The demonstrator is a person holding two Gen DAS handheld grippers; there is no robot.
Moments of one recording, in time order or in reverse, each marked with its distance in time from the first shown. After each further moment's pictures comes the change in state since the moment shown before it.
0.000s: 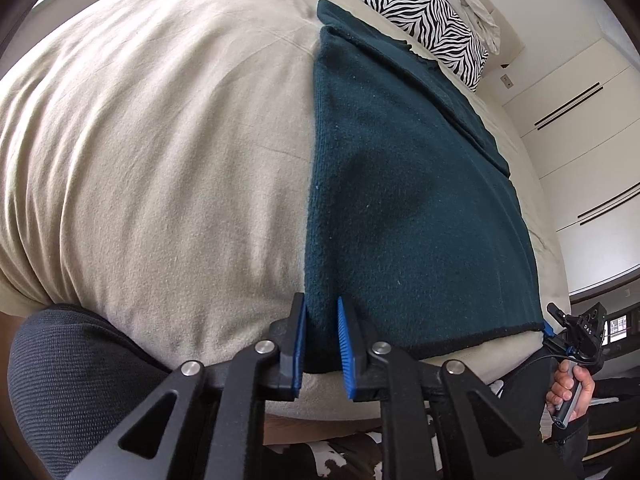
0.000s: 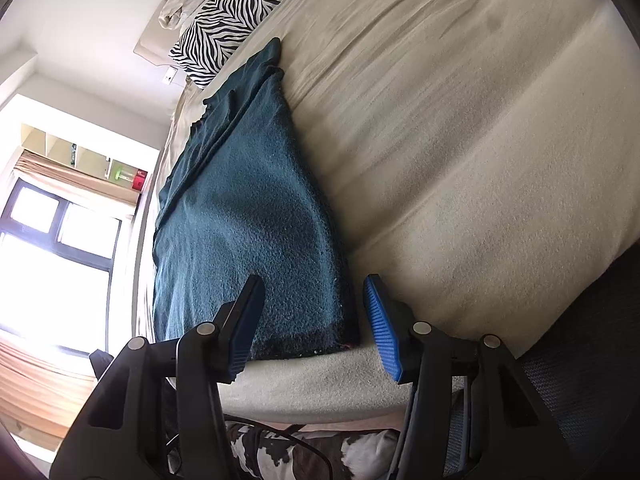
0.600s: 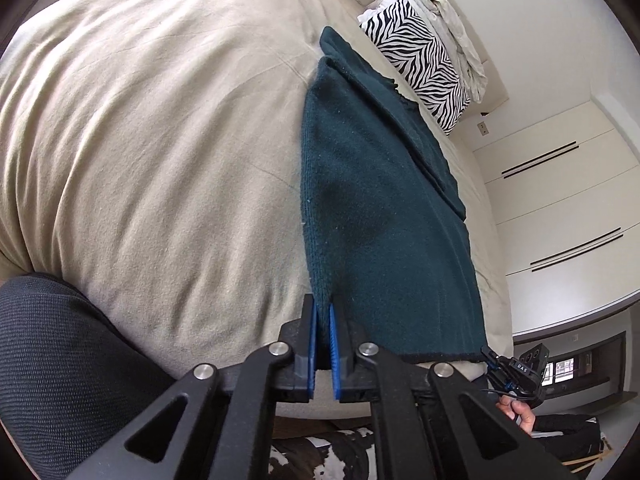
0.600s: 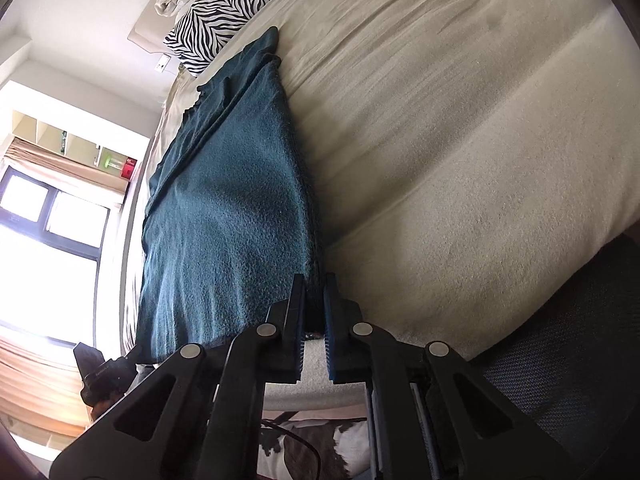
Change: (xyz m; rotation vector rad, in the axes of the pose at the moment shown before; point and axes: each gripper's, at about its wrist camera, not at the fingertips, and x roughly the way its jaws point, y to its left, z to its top) left arm -0.028 0.015 -0.002 -0.166 -0.083 -0.212; right arm -0.002 0.005 -0.006 -0.021 0.025 -0.034
